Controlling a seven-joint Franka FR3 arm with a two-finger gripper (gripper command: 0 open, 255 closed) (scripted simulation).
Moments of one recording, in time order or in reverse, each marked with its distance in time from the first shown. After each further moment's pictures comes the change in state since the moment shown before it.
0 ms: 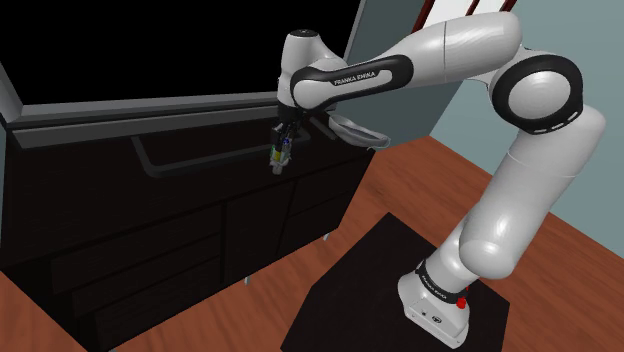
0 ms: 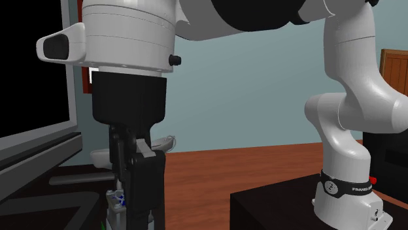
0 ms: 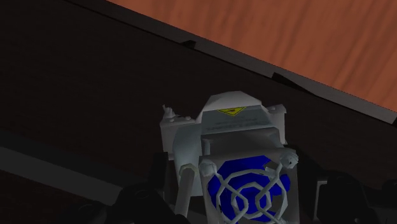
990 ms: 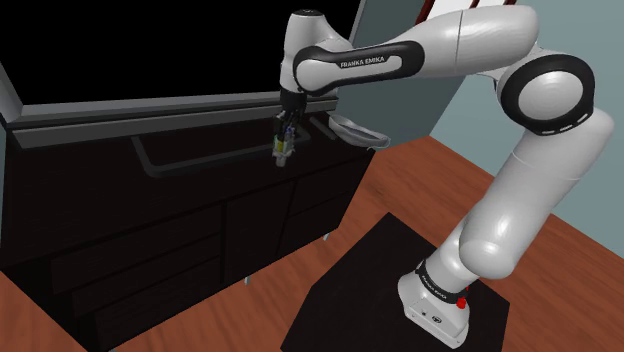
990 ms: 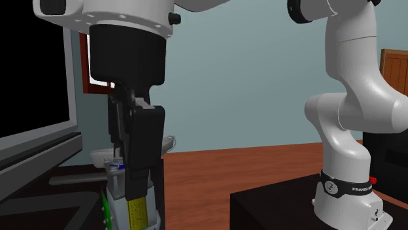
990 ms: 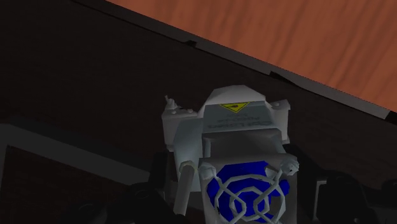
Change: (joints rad) arm -0.001 -0.037 0.003 0.059 0.015 -0.096 -0.018
